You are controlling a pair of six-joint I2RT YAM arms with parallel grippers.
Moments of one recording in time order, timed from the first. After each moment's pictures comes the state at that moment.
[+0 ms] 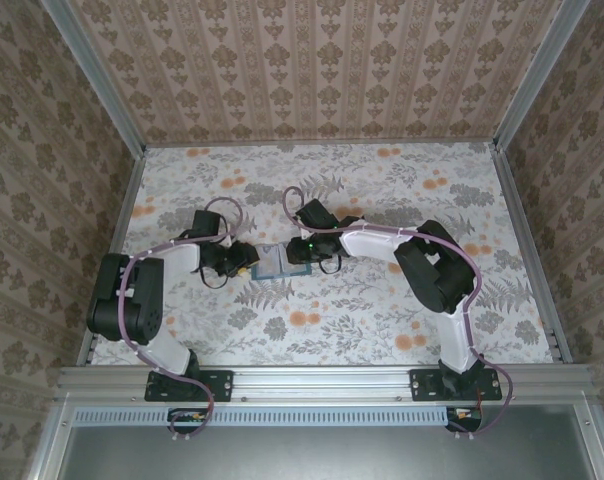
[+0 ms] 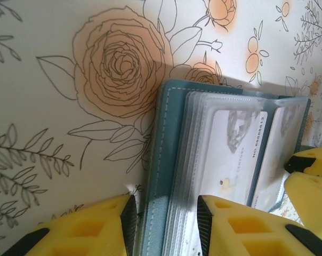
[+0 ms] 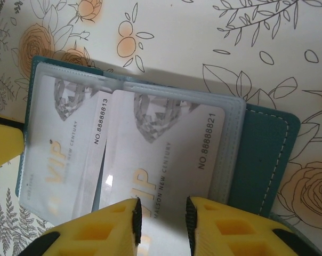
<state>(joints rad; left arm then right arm) -0.22 1.60 0.74 -0.25 0.50 -0.59 0.69 2.04 1.33 -0.29 -0.21 0.50</state>
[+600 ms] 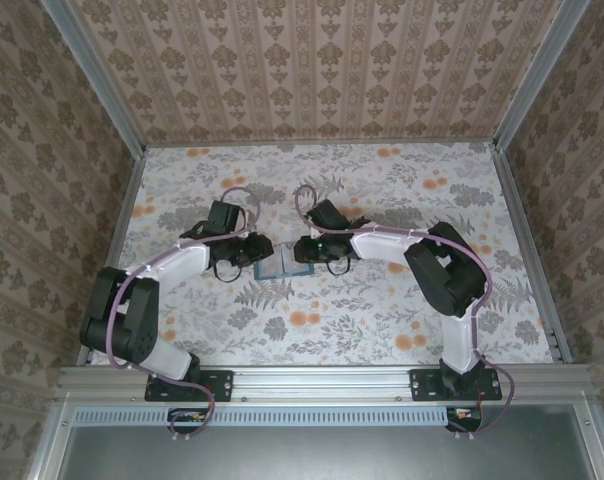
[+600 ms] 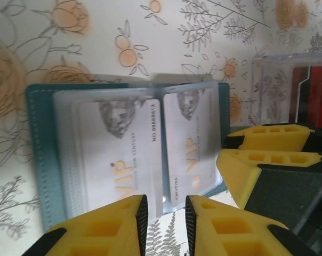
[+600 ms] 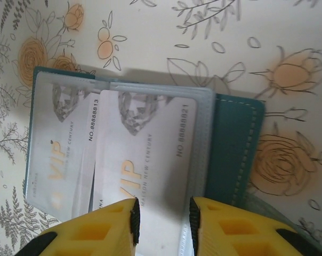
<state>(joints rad) -0.39 1.51 0.82 -0.30 0.42 -0.62 0.65 1.96 1.22 -0.22 -0.23 0.57</state>
